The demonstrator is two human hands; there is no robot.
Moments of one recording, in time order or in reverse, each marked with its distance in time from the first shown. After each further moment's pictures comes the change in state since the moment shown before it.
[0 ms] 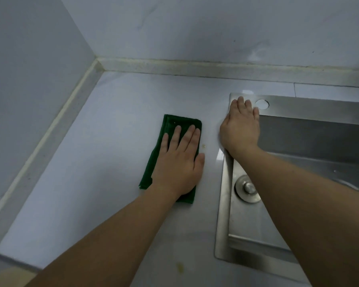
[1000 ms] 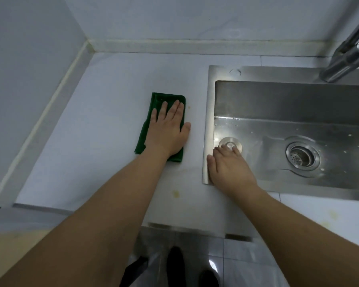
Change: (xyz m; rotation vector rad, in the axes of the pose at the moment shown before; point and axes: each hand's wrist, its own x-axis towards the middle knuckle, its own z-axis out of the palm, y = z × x) left_hand -0.039 0.005 0.001 -0.017 -0.016 -0.015; right_hand -0.223 0.035 -0.019 -0.048 -0.241 -0.217
